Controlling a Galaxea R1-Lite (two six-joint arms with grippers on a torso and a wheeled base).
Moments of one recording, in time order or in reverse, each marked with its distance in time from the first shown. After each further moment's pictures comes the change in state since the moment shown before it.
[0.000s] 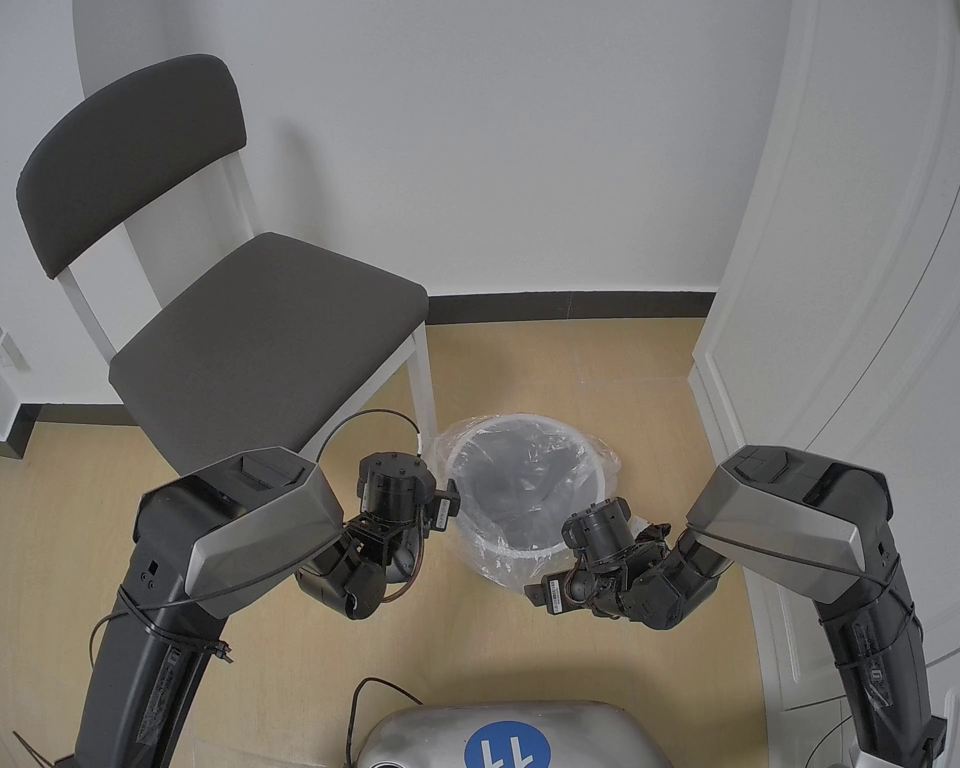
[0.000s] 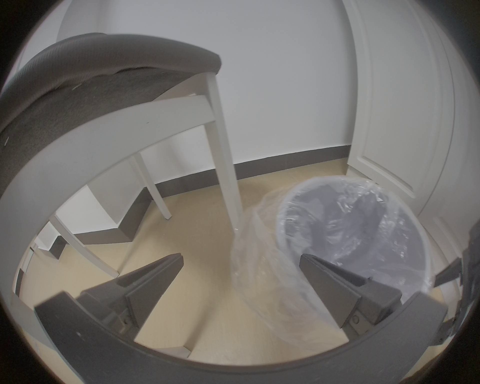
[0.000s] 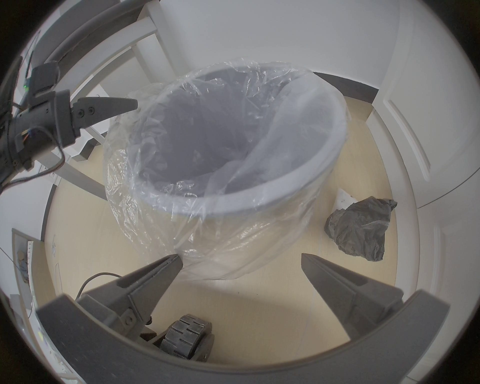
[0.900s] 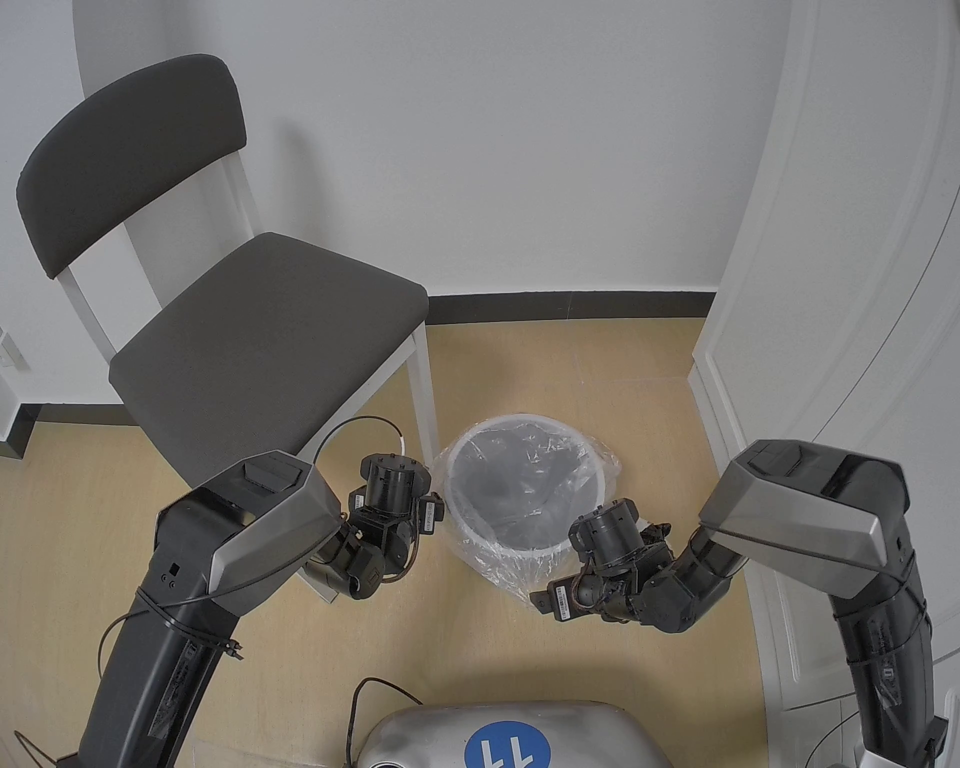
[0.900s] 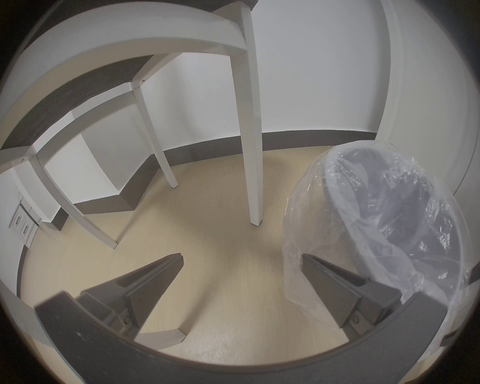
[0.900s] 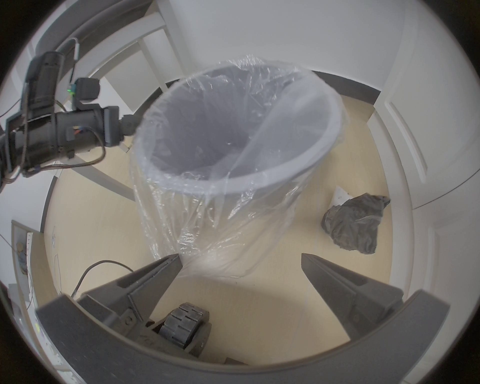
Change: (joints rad) left arm 0.061 0.111 -0.206 0.254 -0.003 -0.136; right arm 0.008 -0.055 0.076 0.000 0.000 -0.031
